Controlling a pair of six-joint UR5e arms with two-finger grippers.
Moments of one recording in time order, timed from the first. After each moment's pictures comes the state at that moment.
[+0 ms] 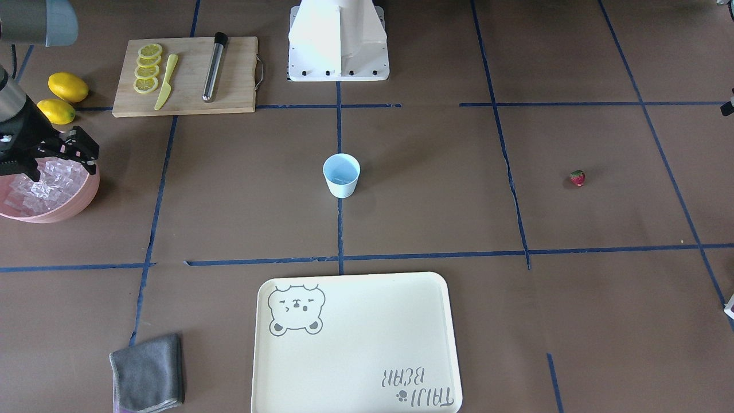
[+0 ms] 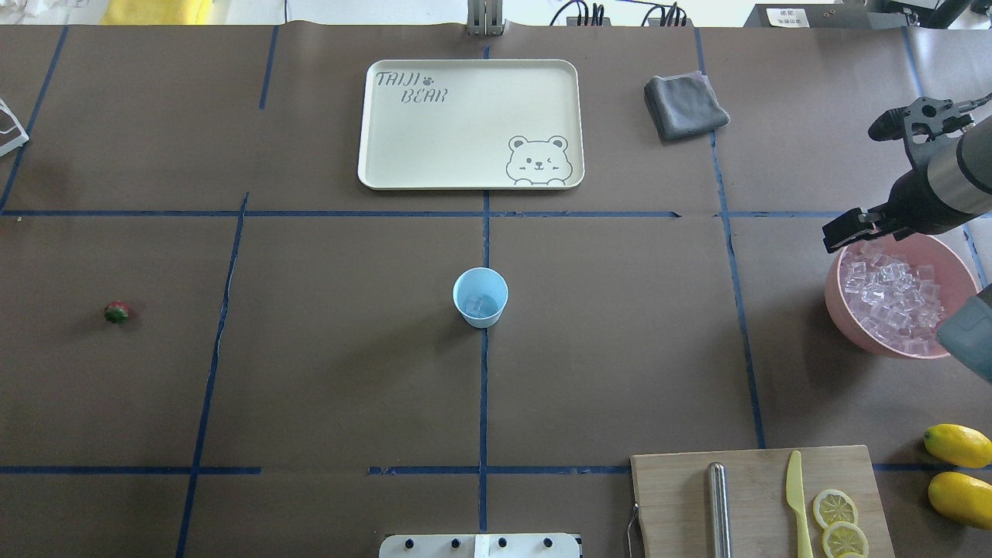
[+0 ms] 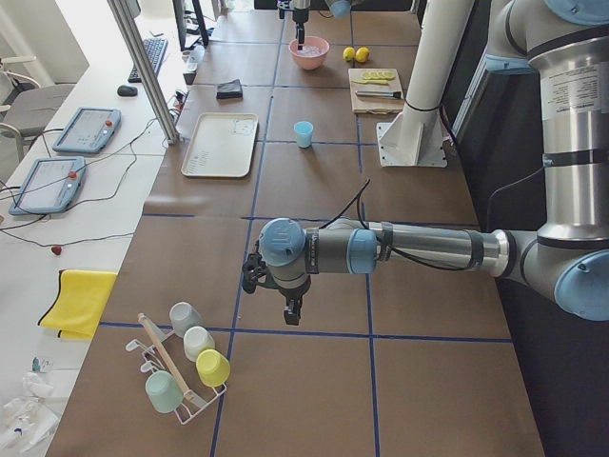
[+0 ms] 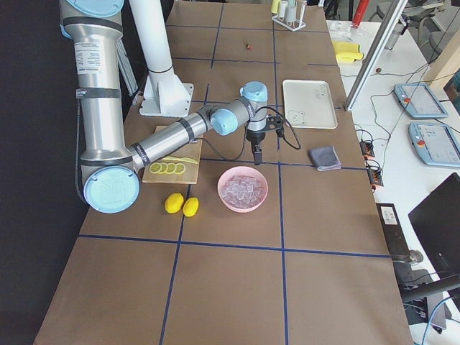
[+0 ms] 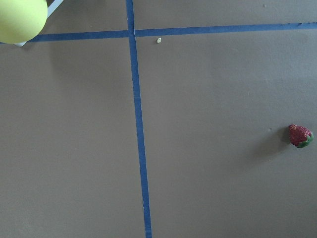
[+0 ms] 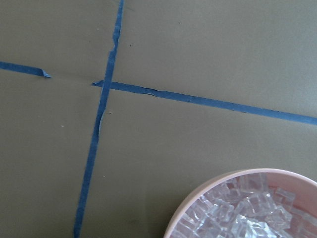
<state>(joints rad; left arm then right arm) -1.53 -1.41 -1.80 -1.48 -2.47 0.08 1.01 -1.53 1.98 -1.51 2.10 0.57</state>
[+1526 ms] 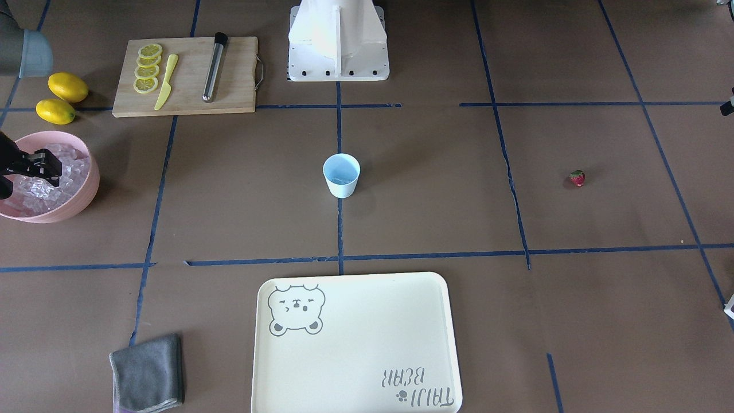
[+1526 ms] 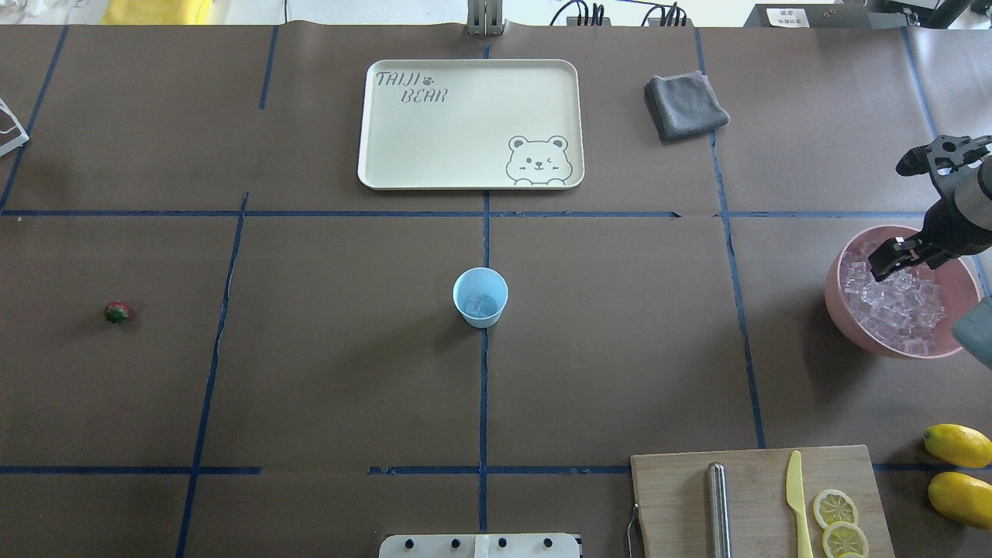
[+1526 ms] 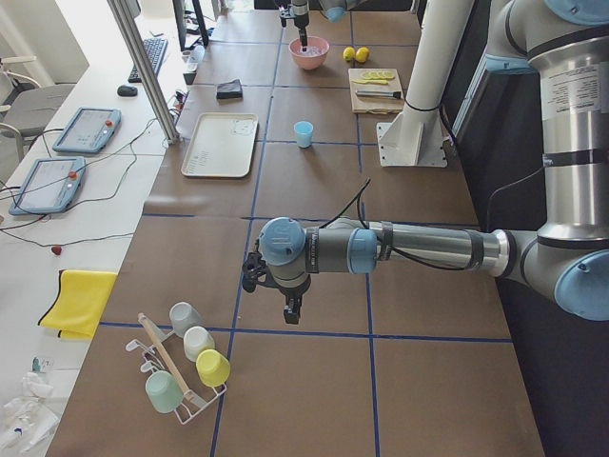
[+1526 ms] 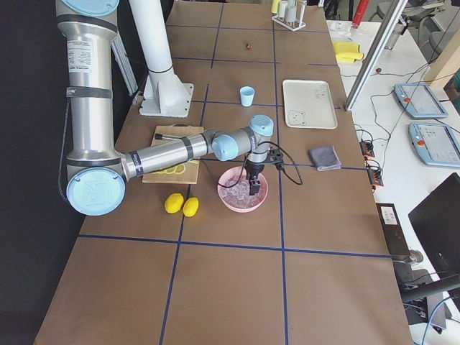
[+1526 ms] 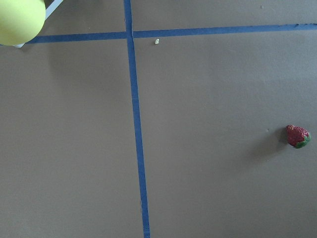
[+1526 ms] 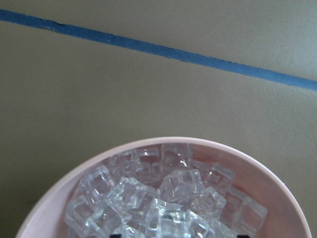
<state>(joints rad) -1.53 -1.41 -1.80 -1.48 -2.47 0.08 1.04 -1.57 1.81 -1.50 2.14 0.43</state>
